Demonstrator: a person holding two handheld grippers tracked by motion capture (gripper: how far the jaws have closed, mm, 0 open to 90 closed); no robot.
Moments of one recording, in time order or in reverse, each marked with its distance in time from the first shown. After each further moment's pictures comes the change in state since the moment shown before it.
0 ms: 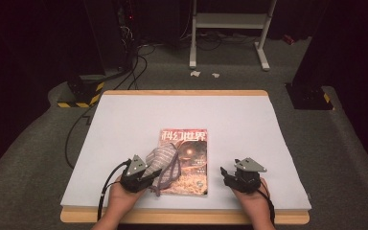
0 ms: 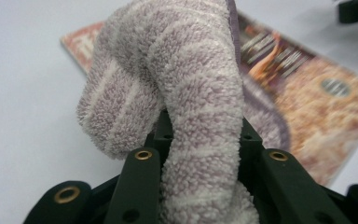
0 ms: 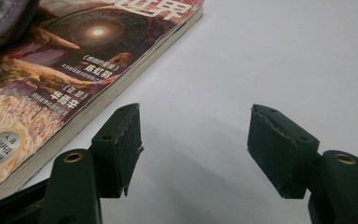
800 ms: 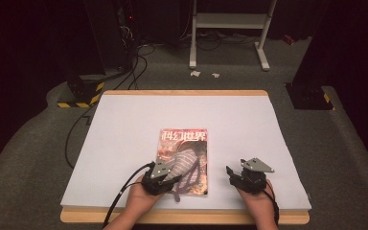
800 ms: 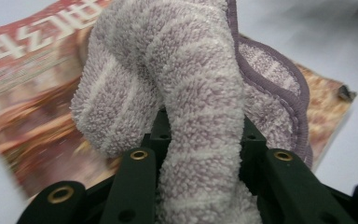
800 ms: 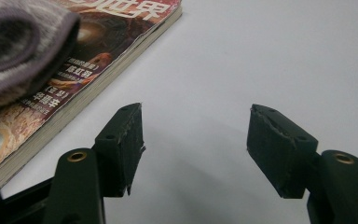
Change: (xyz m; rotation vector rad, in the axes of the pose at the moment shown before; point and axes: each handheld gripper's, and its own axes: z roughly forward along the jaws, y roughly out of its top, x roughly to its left) left arm -0.049 0.022 0.041 0.013 -0.131 0.085; right arm -0.012 -0.004 -0.009 -0.007 -0.026 0.047
